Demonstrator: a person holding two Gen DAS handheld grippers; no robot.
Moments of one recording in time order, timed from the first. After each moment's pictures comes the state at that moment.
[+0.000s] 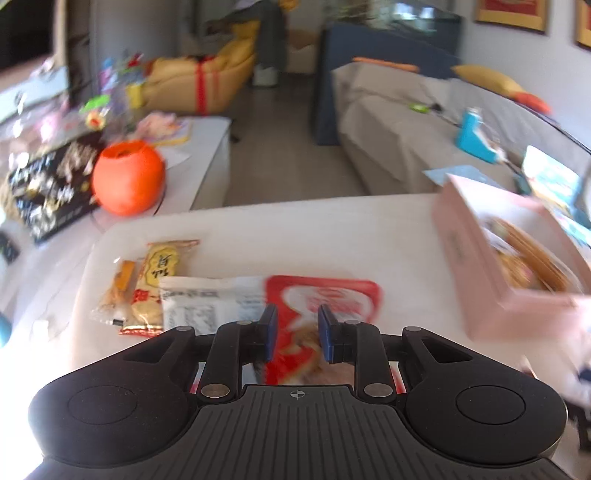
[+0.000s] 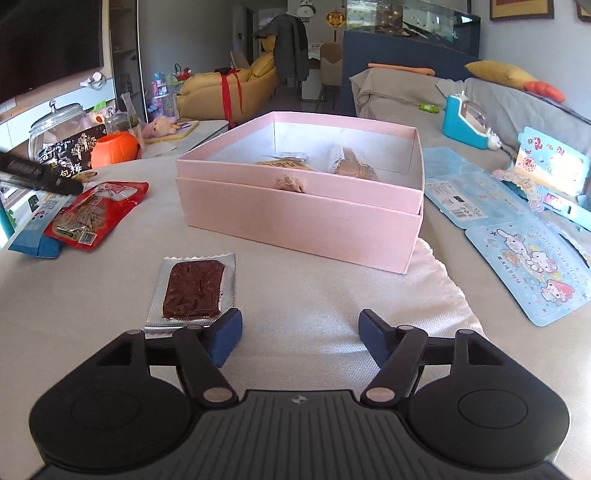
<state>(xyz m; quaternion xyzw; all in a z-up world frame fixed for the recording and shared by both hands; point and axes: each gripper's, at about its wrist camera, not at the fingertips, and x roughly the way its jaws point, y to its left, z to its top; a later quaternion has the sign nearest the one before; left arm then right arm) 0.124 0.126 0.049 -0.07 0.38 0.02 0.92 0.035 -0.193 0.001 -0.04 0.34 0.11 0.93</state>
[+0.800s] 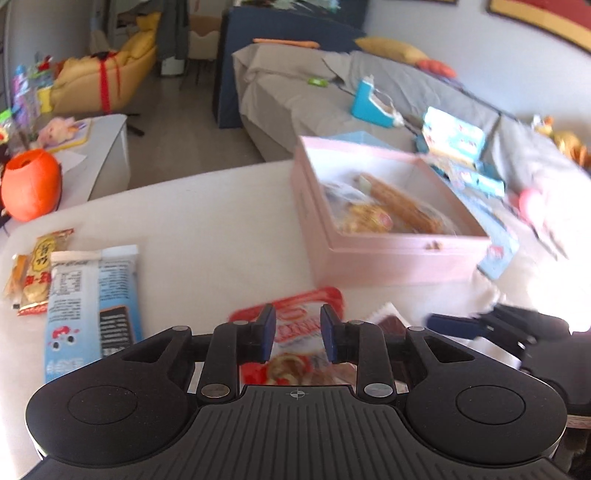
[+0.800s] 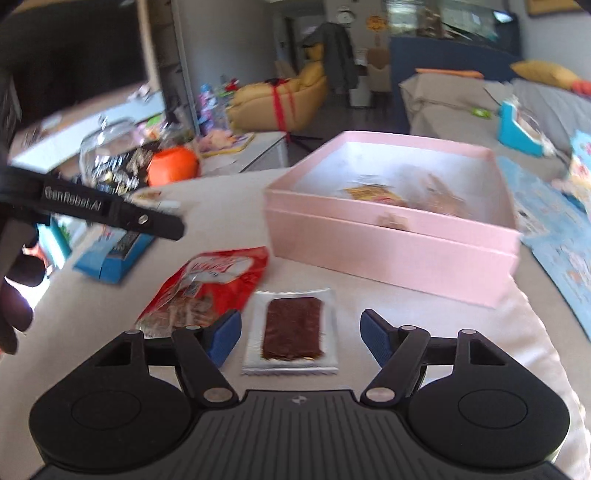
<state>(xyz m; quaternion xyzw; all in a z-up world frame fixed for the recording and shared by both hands) 0.074 0.032 0.060 -0.01 0.39 -0.15 0.91 0.042 -0.147 0.016 -0.02 0.33 0.21 0.92</state>
